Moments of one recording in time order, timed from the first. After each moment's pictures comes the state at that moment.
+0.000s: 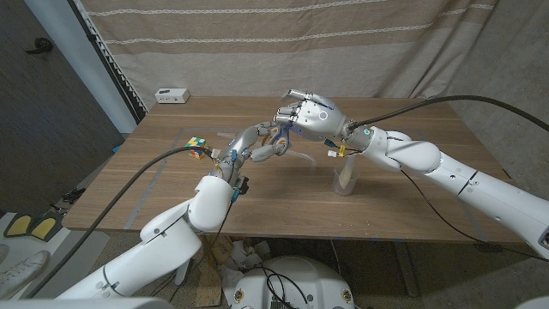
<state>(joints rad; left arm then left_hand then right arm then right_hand) 1.23 0.78 0.46 -2.39 0.20 0.47 0.35 0.84 -0.15 0.32 -0.16 0.23 0.80 -0.01 0.24 0.23 0.33 -0.18 0.21 0.25 0.16 -0.04 0.19 0.18 0.27 -0.04 0.20 0.17 -0.62 -0.88 -0.74 -1.86 -1.31 0.28 -0.67 1.31 0.04 0.20 -0.09 0.20 0.52 -0.17 1.32 0.51 0.61 -0.20 1.27 0.98 1.04 -0.14 0.21 0.89 0.21 -0.04 0.93 0.19</state>
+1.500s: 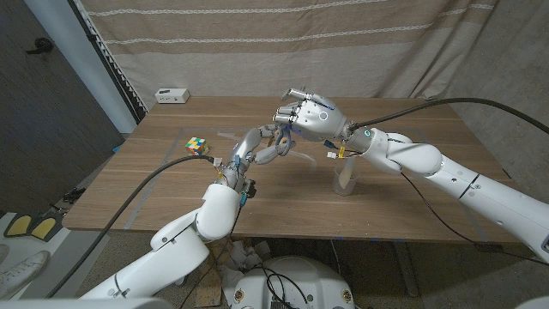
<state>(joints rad) 1.25 0.72 0.51 -2.32 0.19 0.32 0.48 0.90 -0.12 0.34 -0.16 0.20 1.05 -0.03 0.34 0.26 0.51 -0.22 0.27 0.25 0.32 -0.04 0.22 0.18 0.35 -0.04 0.23 0.19 -0.65 -0.89 -0.72 -1.89 -1.29 0.28 -0.67 1.31 0.04 0.19 -0.09 0.20 0.52 -0.17 1.32 0.50 0.61 -0.20 1.28 0.98 1.04 -0.14 0.20 0.89 0.20 -0.04 0.98 0.19</state>
